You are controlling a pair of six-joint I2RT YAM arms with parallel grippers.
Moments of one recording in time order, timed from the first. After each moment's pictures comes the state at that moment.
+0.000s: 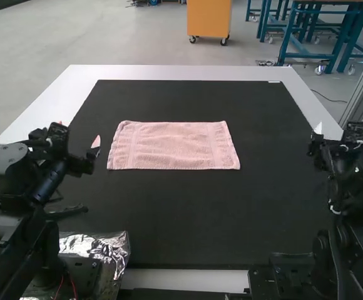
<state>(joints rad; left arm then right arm) -0.03 0.00 0.01 0.05 0.05 0.36 0.05 0.01 0.01 0.16 0.33 -0.28</state>
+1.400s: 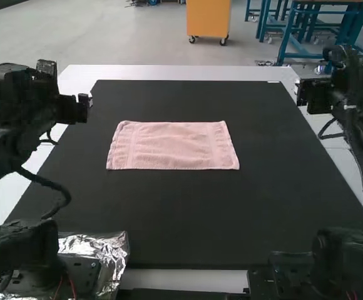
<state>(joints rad) 0.03 0.74 0.51 0.04 -0.02 0.12 0.01 0.75 0.61 0.00 0.01 -0.12</state>
